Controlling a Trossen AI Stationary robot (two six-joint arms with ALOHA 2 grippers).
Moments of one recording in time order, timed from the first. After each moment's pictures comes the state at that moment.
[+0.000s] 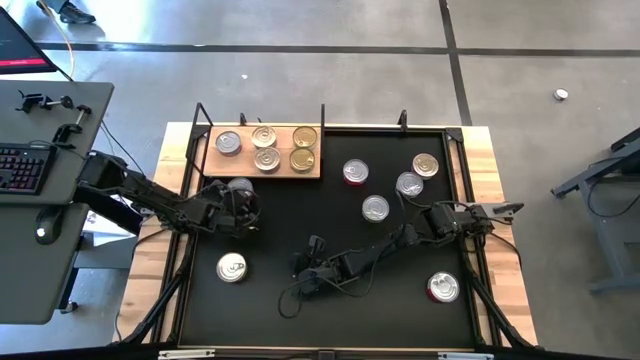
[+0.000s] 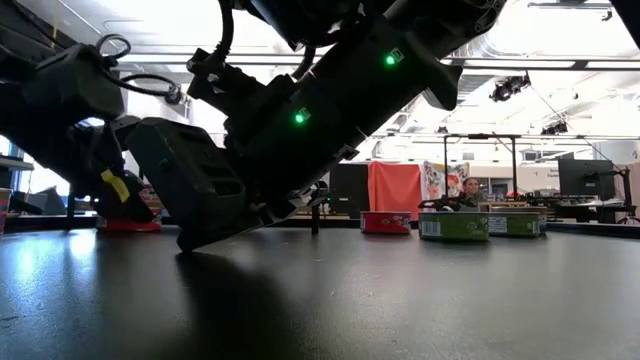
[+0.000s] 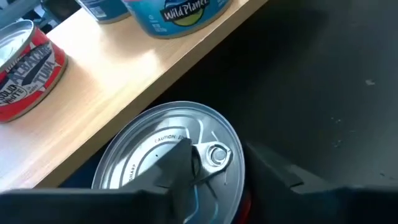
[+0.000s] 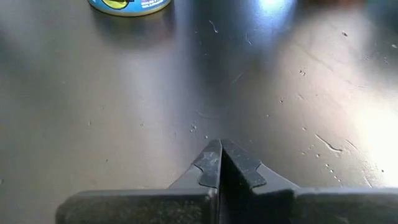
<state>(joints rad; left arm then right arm) -0.20 1.25 0.20 -0.23 -0.90 -0.76 0.37 2.35 1.56 0.03 0.55 0.38</state>
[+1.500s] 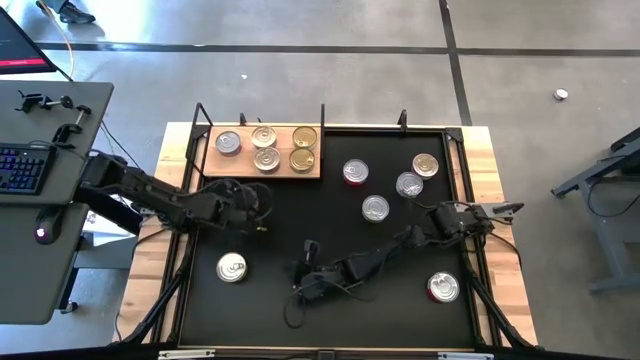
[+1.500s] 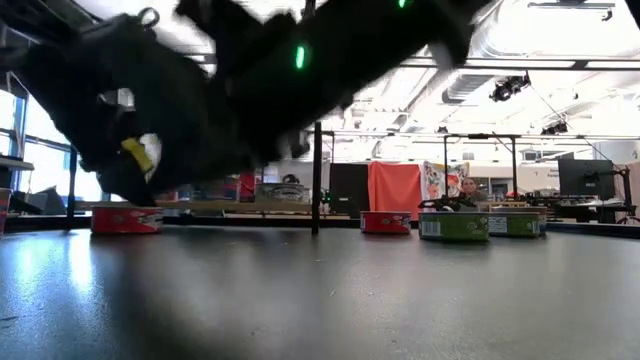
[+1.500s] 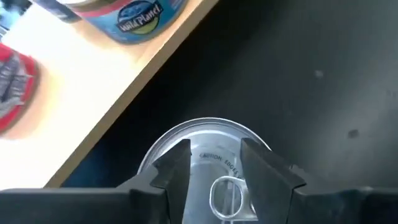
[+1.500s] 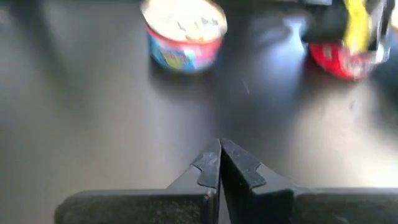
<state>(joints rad) -0.15 1.26 0.44 -0.50 -0.72 -0.68 0.41 2.29 1.56 0.13 0.55 0.21</state>
